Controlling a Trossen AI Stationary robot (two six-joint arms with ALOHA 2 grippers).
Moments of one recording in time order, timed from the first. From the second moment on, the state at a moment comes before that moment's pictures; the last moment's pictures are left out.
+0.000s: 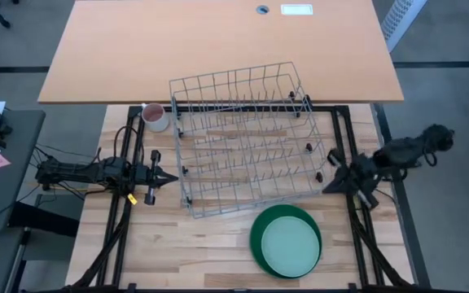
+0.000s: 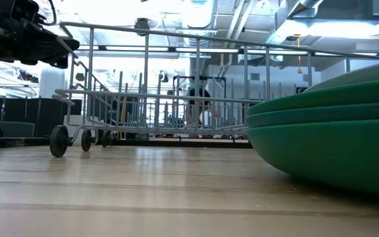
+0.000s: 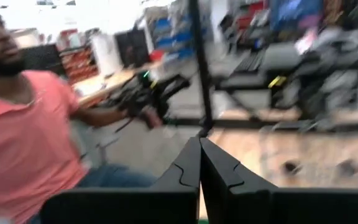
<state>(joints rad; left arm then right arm) -0.09 0.01 0.01 0.04 -0.08 0.18 0.53 0.56 0.75 -0.22 0.07 0.21</state>
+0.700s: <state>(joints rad) -0.09 0.01 0.01 0.10 -0.18 0.12 1.14 1.00 0.94 -0.45 0.70 0.63</state>
